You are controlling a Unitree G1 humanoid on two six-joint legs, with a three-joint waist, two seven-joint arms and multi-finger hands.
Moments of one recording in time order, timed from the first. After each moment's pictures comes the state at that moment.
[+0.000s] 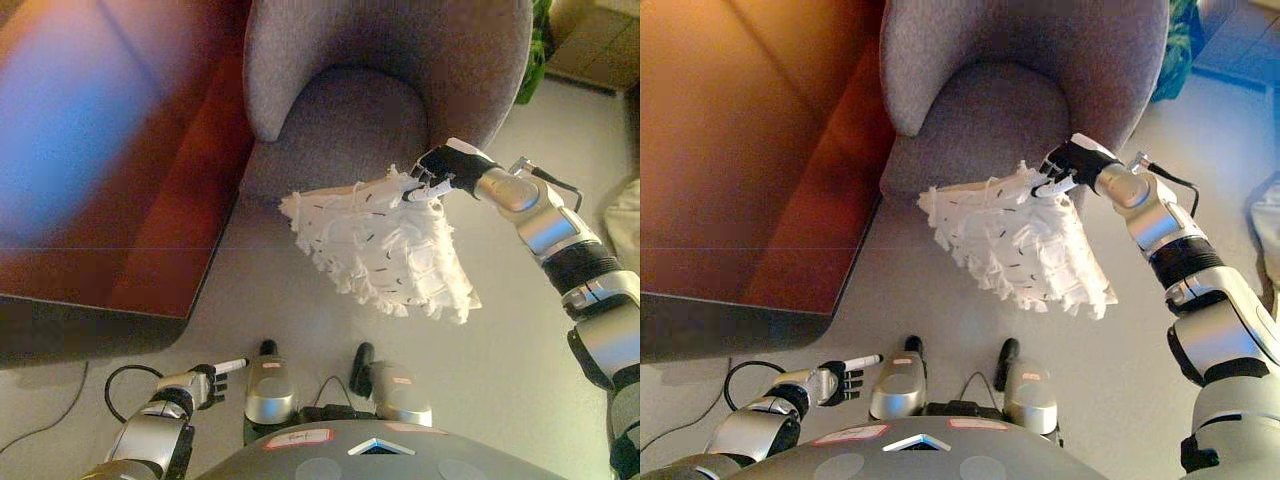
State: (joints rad) left arm -0.15 0.32 -0.12 1.21 -0.39 0.39 0.04; right arm -0.76 -0.75 0.60 0.62 0.03 0.13 0.31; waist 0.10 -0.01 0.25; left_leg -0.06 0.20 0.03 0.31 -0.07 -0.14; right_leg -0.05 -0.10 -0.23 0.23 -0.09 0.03
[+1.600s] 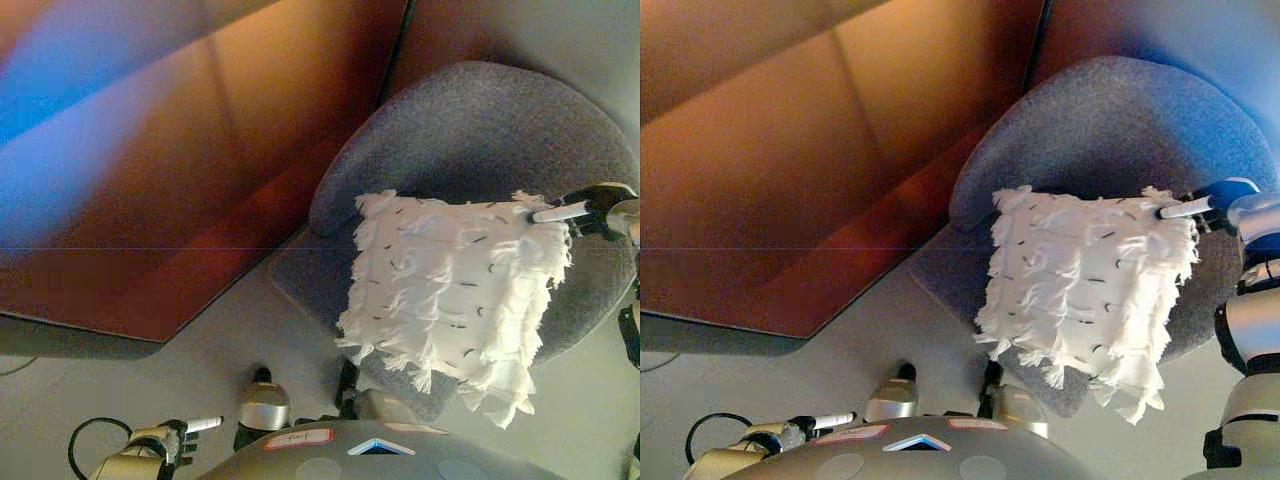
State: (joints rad) left arm 0.01 0.38 -0.08 1.30 -0.23 0.29 -0.03; right arm -0.88 -0.92 0.49 1.22 0.07 0.35 0.35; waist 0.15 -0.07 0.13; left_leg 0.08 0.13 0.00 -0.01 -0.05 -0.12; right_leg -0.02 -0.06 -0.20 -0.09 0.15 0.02
